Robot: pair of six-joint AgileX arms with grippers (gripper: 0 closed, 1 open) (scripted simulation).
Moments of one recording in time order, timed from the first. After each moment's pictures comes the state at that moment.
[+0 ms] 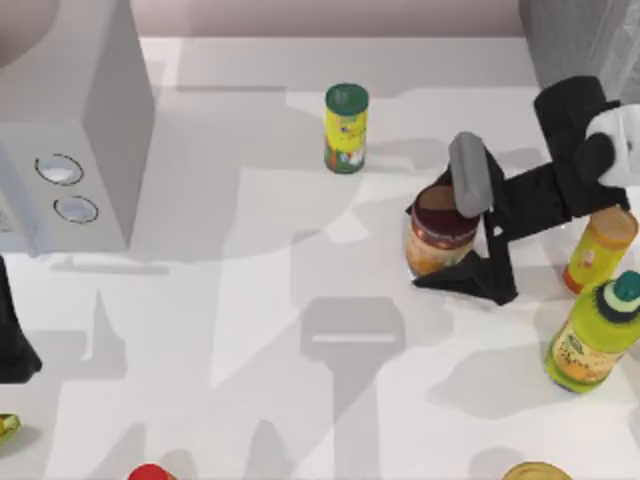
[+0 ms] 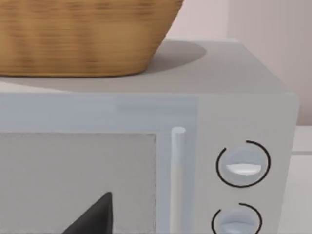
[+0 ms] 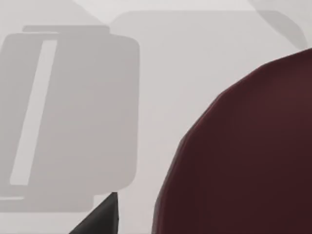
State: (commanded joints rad) left arm 0.00 0.00 0.00 0.00 0.00 0.00; right arm 0.22 2.21 1.30 -0.33 -0.93 -1.16
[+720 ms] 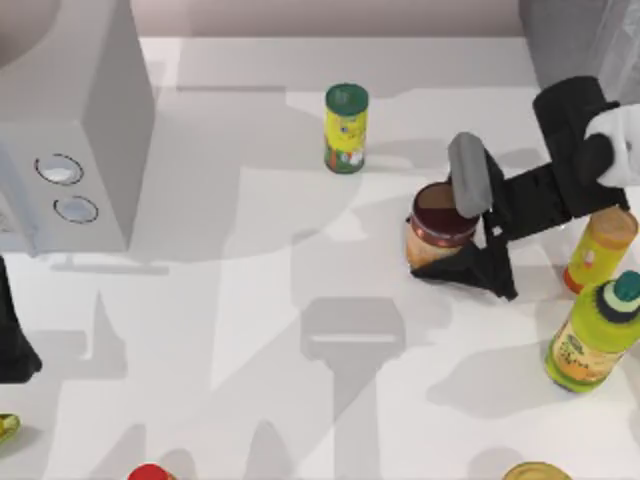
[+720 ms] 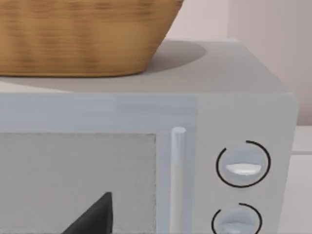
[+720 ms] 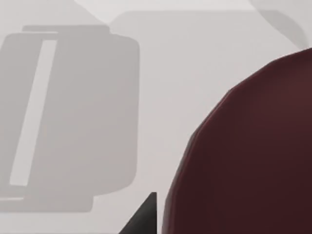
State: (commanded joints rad) left arm 0.00 0.00 0.00 0.00 0.00 0.00; right arm 0.22 2.21 1.30 -0.33 -0.93 -1.16
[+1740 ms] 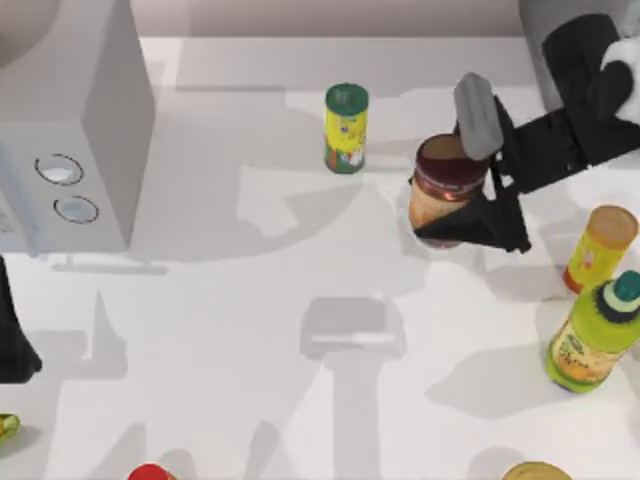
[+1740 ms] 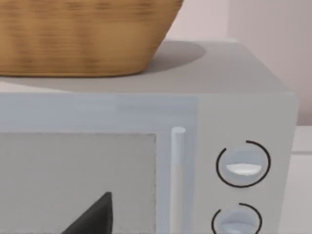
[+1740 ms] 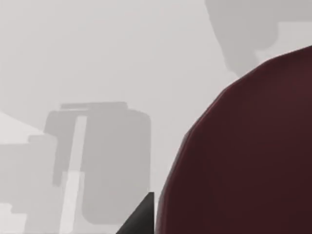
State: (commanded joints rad) left arm 0.00 0.00 0.00 0.00 0.00 0.00; right arm 0.22 2.11 1.46 -0.62 -0.95 -1.15
